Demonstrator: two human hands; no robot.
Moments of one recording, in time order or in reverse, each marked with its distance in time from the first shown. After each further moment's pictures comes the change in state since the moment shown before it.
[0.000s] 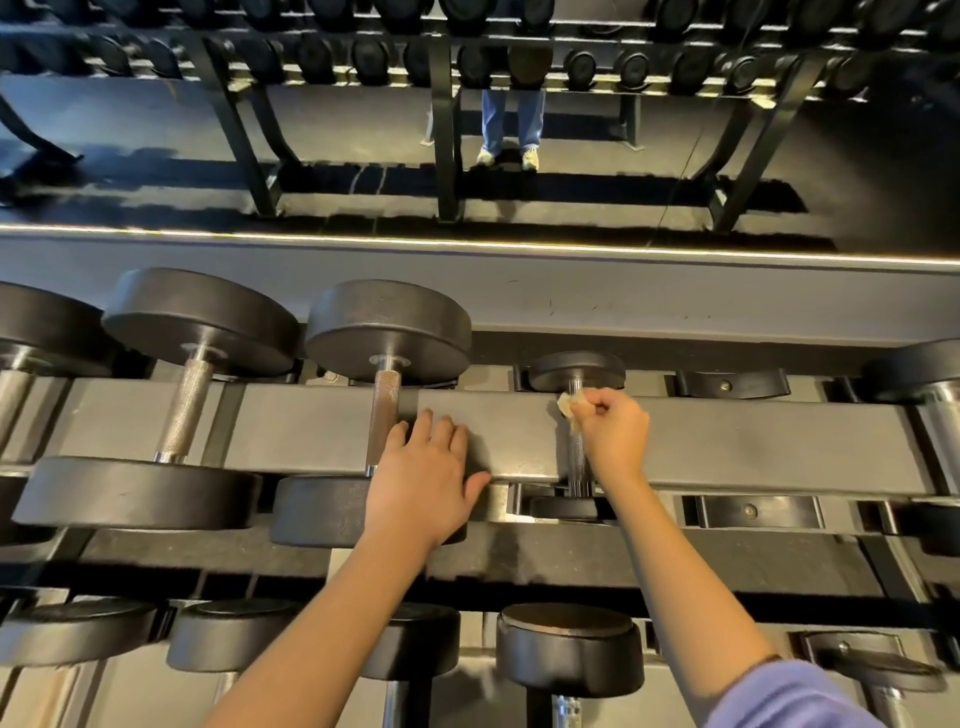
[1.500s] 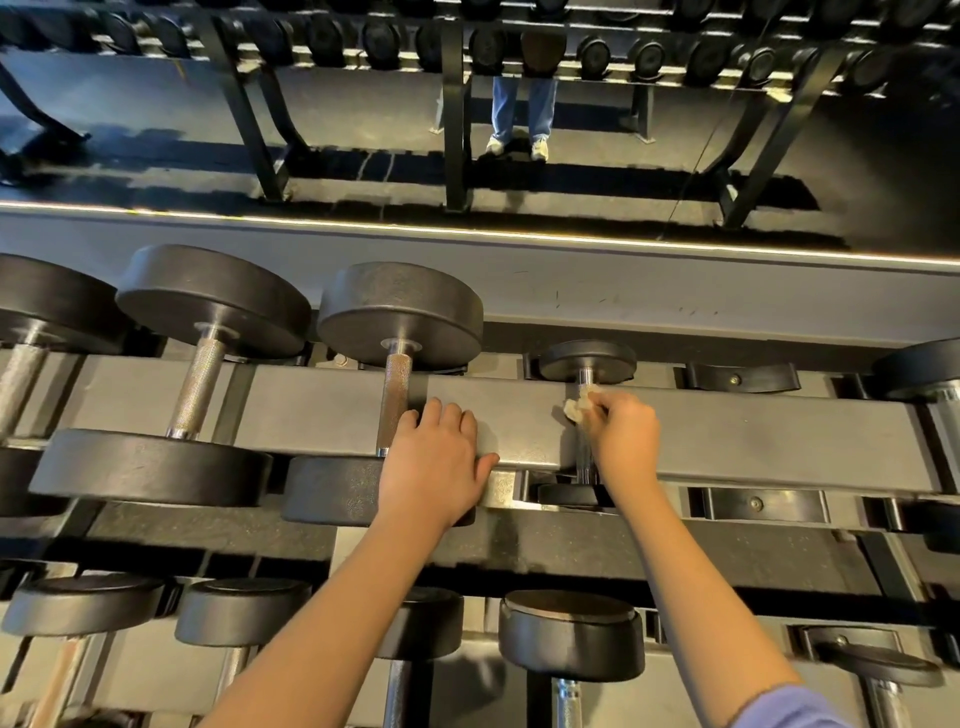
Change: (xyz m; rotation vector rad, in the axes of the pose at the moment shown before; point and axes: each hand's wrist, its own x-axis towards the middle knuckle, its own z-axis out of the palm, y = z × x) left_hand 0.000 0.000 0.001 -0.001 0.072 -0.021; right_hand -0.021 -0.007 -0.014 -0.257 -0.052 -0.226
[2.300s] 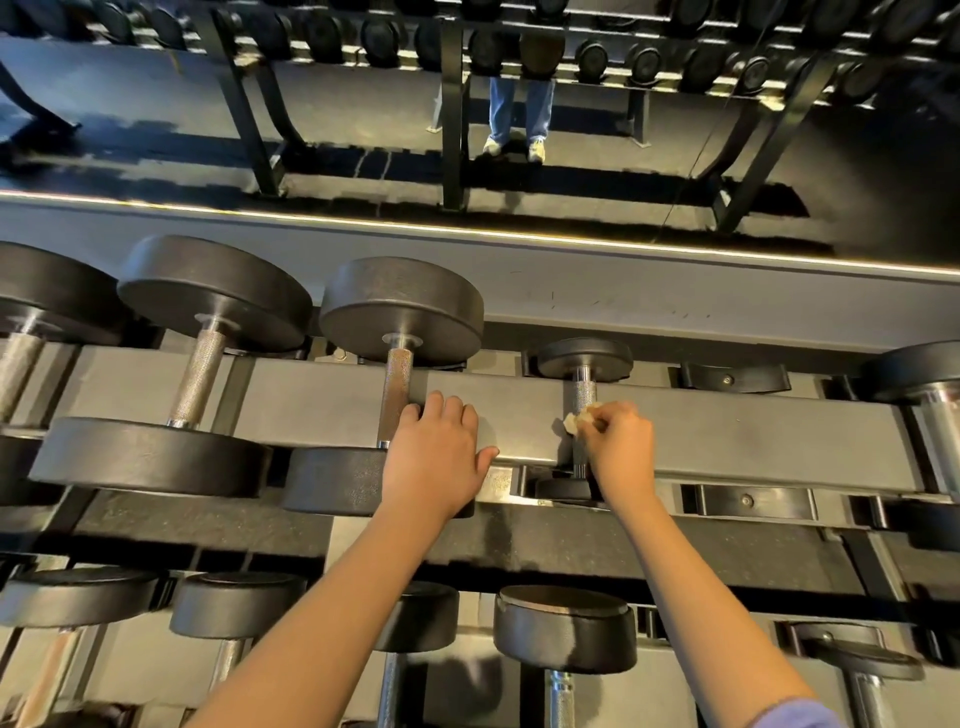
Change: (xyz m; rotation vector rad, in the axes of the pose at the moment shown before) left_hand 0.001 0.001 0.005 0.018 0.038 -0.001; right_hand -0.014 0.012 0.005 0.055 -0.013 0.019
